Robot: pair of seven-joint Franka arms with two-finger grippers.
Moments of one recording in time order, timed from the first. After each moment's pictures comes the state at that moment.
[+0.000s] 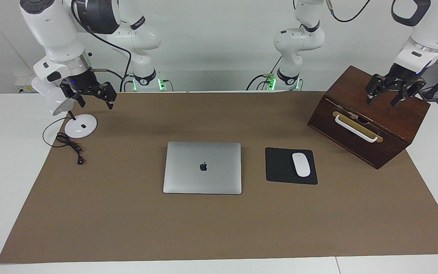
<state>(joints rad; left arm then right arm) 0.03 -0.05 0.09 -1.64 -0.02 1.66 0.29 0.06 -0.14 -0.07 -1.84 -0.05 1.70 0.09</state>
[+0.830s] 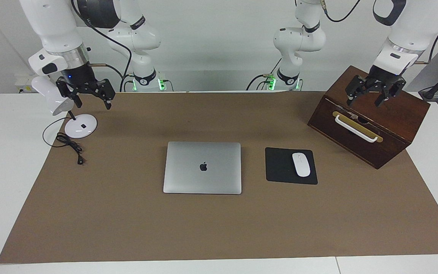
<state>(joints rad) -0.18 -0.05 0.16 -1.63 -0.02 1.66 0.07 0.07 -0.14 -0.07 -1.80 -0.05 1.75 0.09</state>
